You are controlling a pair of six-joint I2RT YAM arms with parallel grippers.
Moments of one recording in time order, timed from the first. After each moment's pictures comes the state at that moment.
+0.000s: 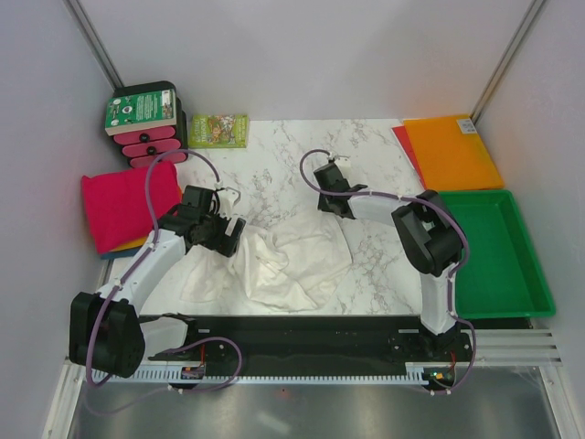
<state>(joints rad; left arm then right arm) -0.24 1.20 0.80 -0.60 0.07 0.23 0.58 2.02 1.29 -0.11 0.33 0.59</state>
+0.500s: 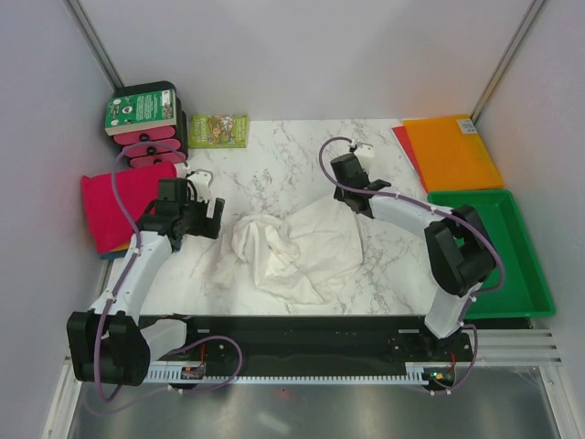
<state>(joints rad) -0.08 1.14 0.83 -0.54 0.04 0.18 0.54 1.83 1.21 -0.18 0.43 0.60</state>
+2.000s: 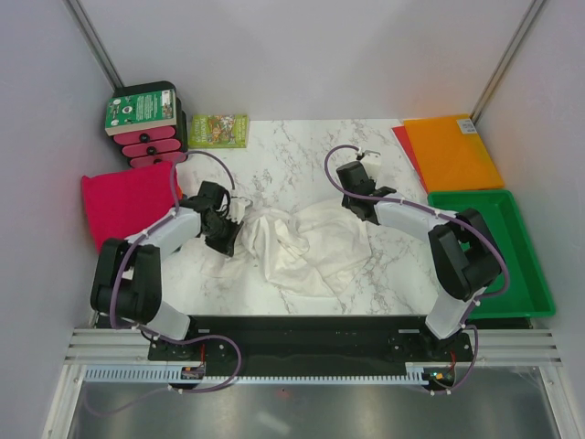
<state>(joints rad) -0.22 1.51 0.88 -0.64 0.24 0.29 0.52 1.75 1.11 -0.17 0.49 0.59</state>
